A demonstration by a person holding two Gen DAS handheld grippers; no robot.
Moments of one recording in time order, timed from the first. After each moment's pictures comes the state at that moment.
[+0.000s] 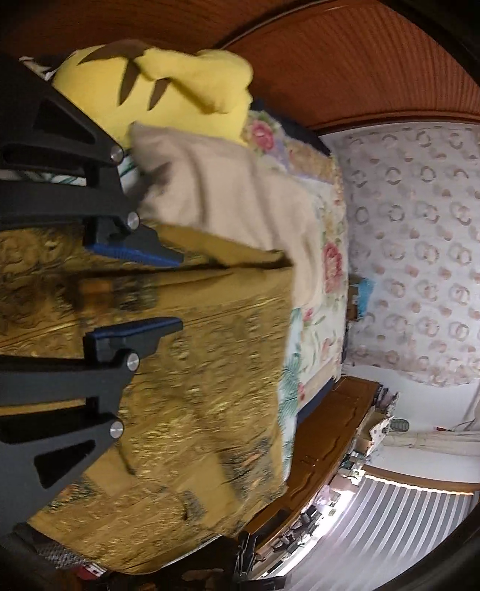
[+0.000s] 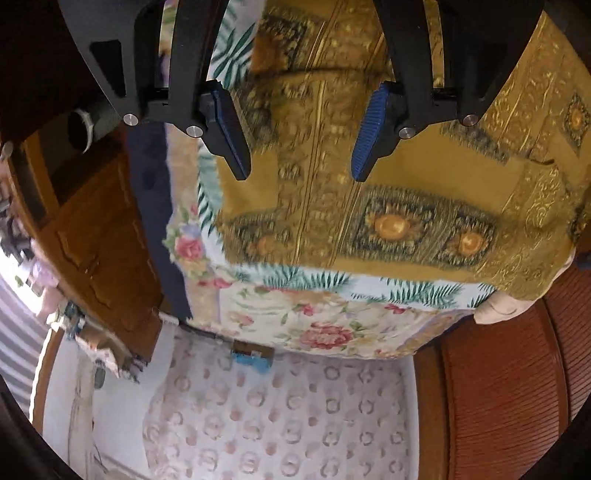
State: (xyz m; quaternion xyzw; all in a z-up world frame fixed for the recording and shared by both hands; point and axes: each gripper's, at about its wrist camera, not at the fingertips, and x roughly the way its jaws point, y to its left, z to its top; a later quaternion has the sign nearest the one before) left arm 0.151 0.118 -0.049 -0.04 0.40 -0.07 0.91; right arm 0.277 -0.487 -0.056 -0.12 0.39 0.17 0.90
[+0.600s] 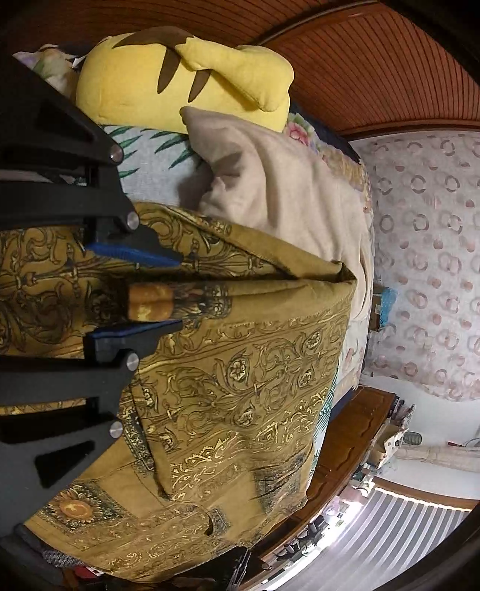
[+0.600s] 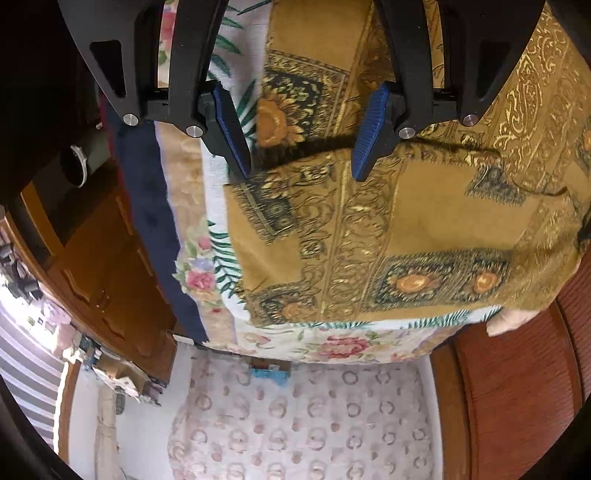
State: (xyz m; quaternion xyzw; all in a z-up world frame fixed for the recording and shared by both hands) left arm 0.138 0.123 -0.086 -0.05 0.43 -0.06 0.90; right arm 0.243 -0.525 -0.089 -0.08 0.40 0.14 0.90
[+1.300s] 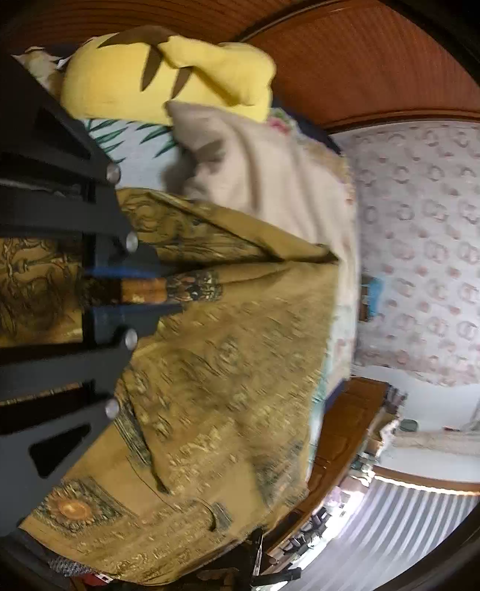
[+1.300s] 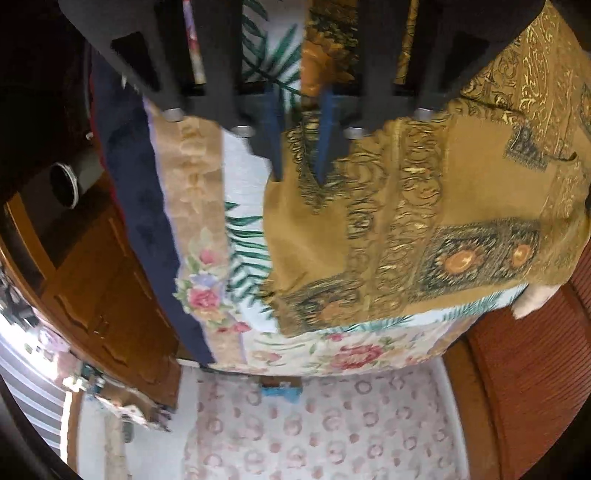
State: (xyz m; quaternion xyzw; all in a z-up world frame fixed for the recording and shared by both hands) left arm 0.134 0.112 -0.077 -0.03 0.40 -0.07 0.91; right arm 0.295 -0.539 -0.097 -0.06 0.44 0.14 0.89
